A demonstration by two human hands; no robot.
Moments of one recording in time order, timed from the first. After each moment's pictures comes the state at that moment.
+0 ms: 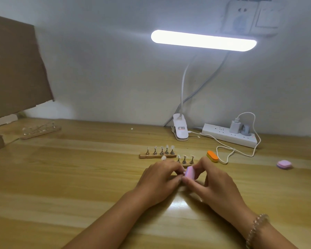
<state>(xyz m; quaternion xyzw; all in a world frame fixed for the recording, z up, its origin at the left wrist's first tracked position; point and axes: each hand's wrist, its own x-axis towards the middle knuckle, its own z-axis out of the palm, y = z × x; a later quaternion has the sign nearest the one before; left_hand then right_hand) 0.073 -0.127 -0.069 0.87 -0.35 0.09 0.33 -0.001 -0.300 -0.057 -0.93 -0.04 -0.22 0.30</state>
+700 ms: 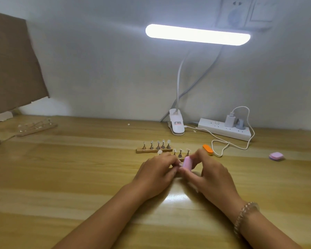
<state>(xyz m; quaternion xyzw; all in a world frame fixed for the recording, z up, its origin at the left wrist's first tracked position) 0.070 -0.128 -0.068 0.88 -0.35 0.10 0.30 -0.003 -0.297 -0.057 -0.93 -0.03 -0.25 0.27</state>
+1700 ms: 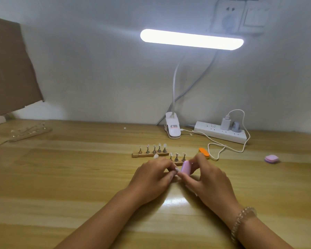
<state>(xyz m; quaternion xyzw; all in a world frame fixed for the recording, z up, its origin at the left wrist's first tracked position) 0.074 -0.128 -0.071 0.88 -0.35 0.10 0.31 -0.001 -0.300 -0.060 -0.93 0.00 -0.26 0.24</state>
